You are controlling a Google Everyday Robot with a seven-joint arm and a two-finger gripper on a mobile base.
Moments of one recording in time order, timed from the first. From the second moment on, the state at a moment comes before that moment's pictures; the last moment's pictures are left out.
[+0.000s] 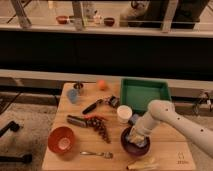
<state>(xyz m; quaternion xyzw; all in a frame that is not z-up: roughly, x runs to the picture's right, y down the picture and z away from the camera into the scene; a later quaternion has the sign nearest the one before) 0.160 0.271 0.786 -0.41 -0.21 0.07 0.88</state>
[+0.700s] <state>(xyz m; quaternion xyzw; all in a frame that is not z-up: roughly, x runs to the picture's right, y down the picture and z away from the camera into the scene) 0.175 0.287 0.773 -0.42 -0.22 0.07 0.88</state>
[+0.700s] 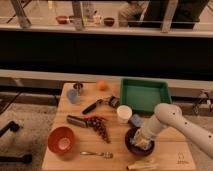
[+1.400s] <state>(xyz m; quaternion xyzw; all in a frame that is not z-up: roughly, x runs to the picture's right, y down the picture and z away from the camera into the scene) 0.147 0.283 0.753 -0.41 -0.25 0.06 0.87</state>
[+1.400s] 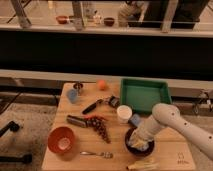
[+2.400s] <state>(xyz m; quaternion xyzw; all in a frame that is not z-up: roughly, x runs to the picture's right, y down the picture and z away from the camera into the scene) 0.114 0.266 0.749 -0.41 -0.26 0.04 0.88</state>
